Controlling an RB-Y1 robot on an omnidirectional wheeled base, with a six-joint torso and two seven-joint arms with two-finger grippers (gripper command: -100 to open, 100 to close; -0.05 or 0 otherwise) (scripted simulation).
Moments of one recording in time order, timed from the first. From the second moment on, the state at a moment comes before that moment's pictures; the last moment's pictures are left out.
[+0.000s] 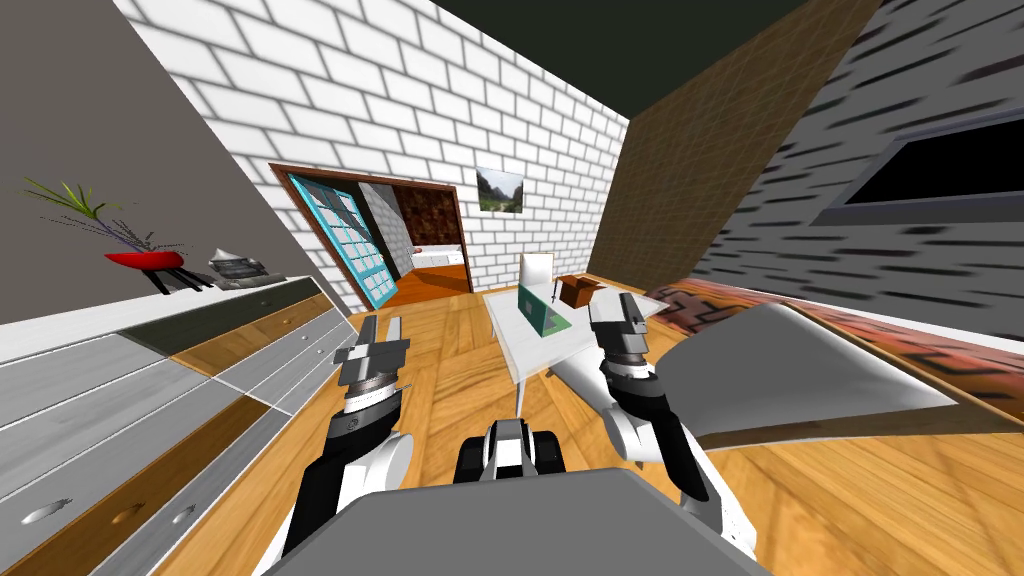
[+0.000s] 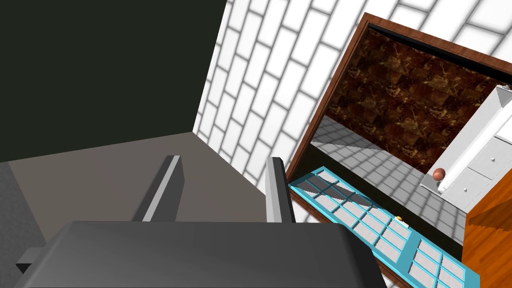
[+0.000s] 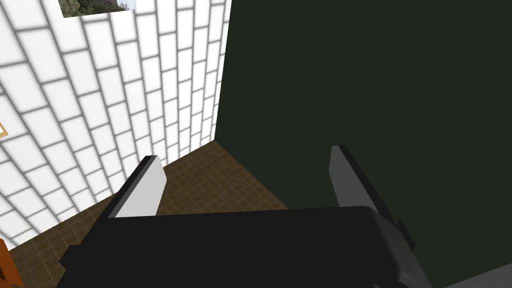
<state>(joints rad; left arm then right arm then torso) 0.55 -0.02 -0.01 -2.30 0.09 -0.56 0.14 0.46 -0.12 -0.03 -2.31 -0.02 -0.53 -0.17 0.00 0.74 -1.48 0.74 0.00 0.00</state>
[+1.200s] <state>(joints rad) 0.55 -0.02 -0.01 -2.30 0.09 -0.56 0.14 0.36 -0.14 0.02 -2.17 -0.31 -0.43 -0.46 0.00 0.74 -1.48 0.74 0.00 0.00</state>
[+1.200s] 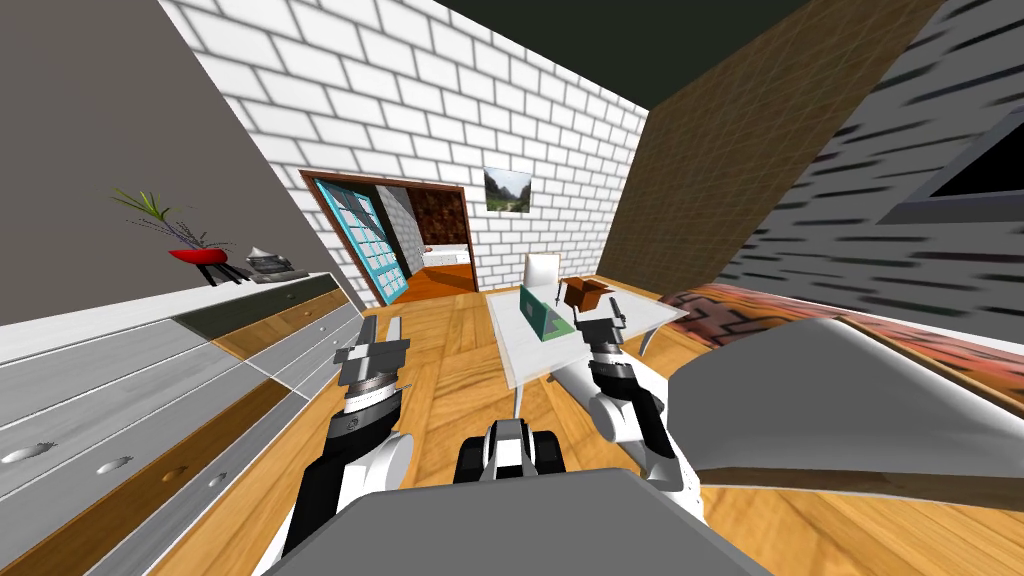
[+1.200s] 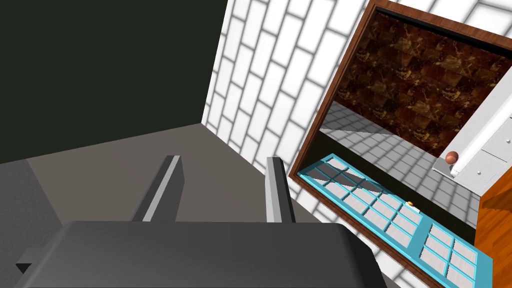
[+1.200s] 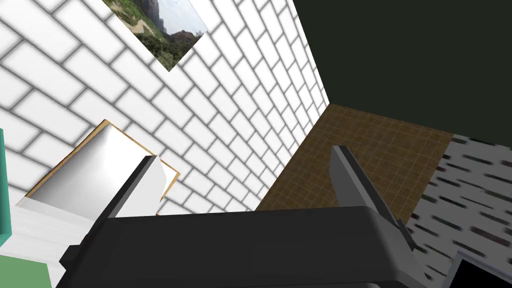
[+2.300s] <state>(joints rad) 0.55 -0.02 -0.01 -2.30 0.09 -0.56 0.14 0.27 -0.14 0.07 -2.02 -0.60 -0.32 -0.74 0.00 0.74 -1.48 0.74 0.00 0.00</state>
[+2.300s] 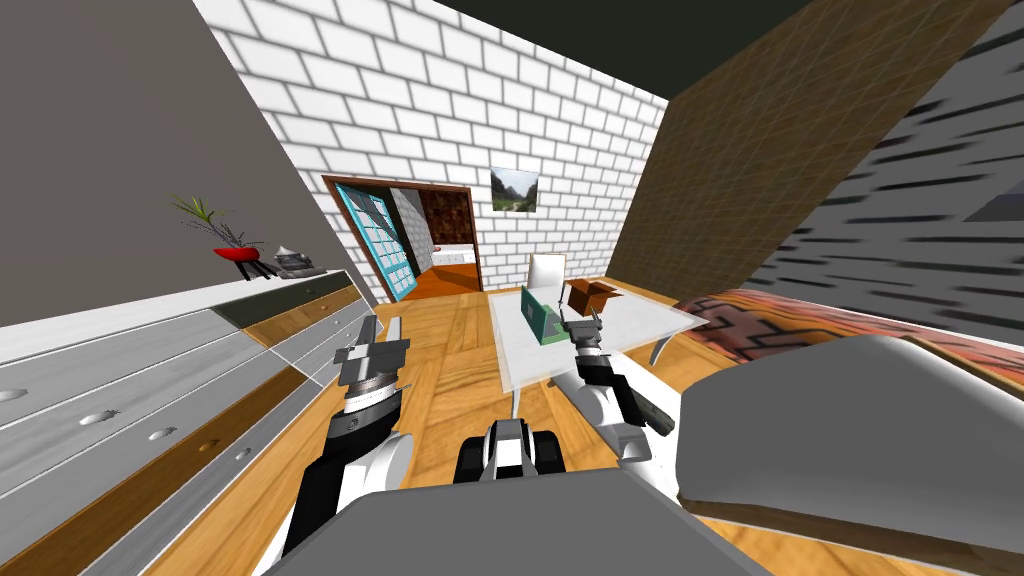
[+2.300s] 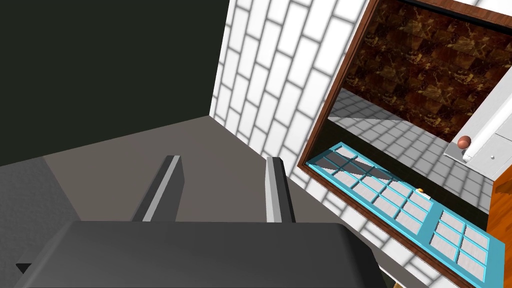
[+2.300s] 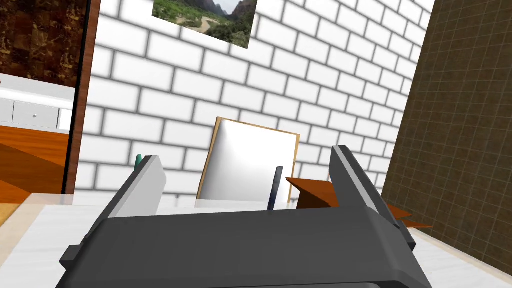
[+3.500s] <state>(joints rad) 0.55 -0.02 -0.01 -2.30 0.09 -0.56 0.14 0.16 -0.13 0.12 -1.81 -0.91 -0.20 -1.04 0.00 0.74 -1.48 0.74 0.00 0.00</state>
